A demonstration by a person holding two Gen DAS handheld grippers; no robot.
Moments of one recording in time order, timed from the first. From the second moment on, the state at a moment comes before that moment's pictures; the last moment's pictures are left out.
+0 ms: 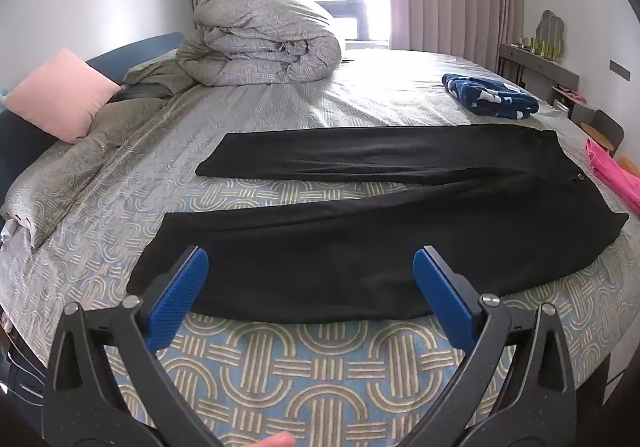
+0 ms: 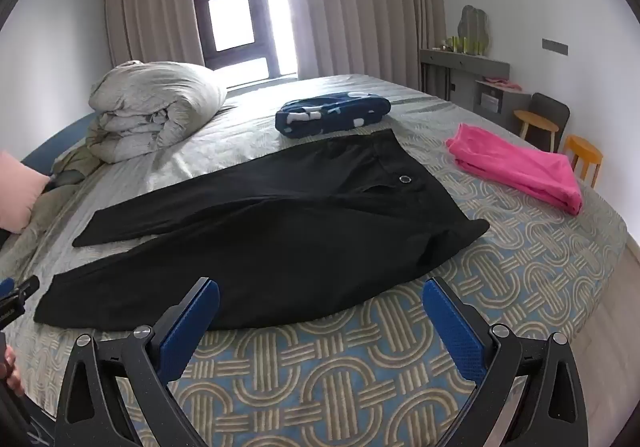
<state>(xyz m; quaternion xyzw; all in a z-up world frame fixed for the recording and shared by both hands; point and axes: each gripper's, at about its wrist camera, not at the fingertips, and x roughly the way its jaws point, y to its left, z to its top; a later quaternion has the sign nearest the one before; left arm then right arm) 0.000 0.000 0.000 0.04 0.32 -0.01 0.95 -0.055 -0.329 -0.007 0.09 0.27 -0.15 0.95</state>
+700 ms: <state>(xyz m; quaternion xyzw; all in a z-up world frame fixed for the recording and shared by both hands) -0.006 0.013 0.002 0.00 0.32 -0.03 0.95 -0.059 -0.328 -0.003 0.10 0.27 -0.11 0.95</state>
